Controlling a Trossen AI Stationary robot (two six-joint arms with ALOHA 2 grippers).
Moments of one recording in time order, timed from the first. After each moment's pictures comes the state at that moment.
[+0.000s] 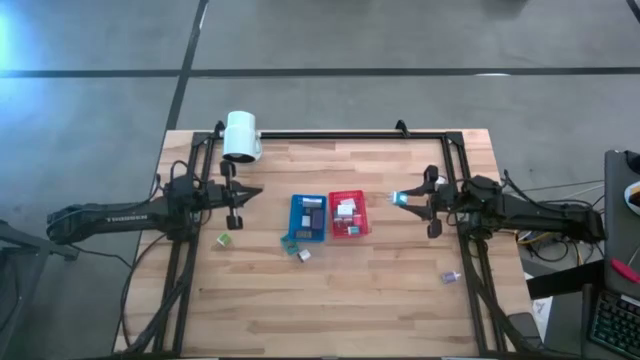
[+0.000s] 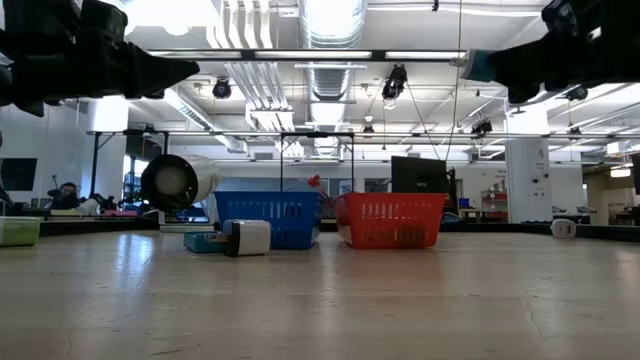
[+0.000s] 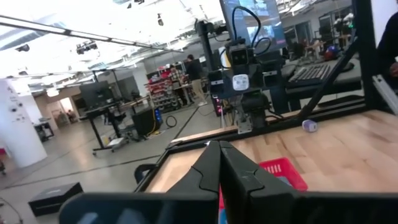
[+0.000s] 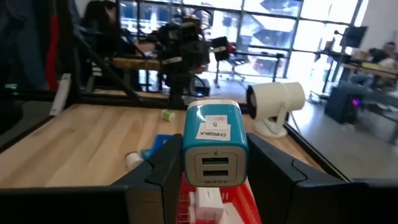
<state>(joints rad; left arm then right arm) 0.29 0.52 0.05 0.60 0.18 0.29 -0.18 0.33 0.16 0.16 -0.13 -0.06</state>
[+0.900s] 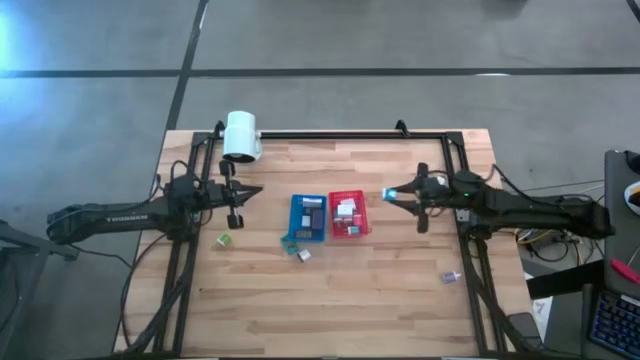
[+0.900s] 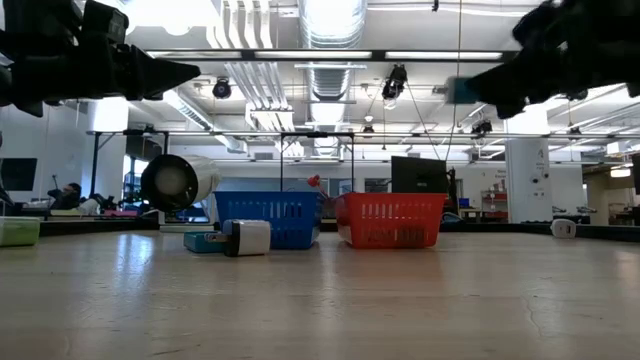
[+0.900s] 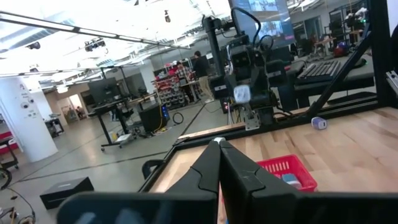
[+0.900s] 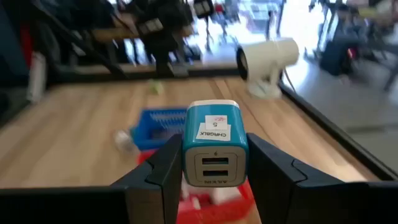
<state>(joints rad) 0.29 0.52 0.05 0.60 0.15 0.30 -0.25 0.52 0.22 0.17 -0.14 0.02</state>
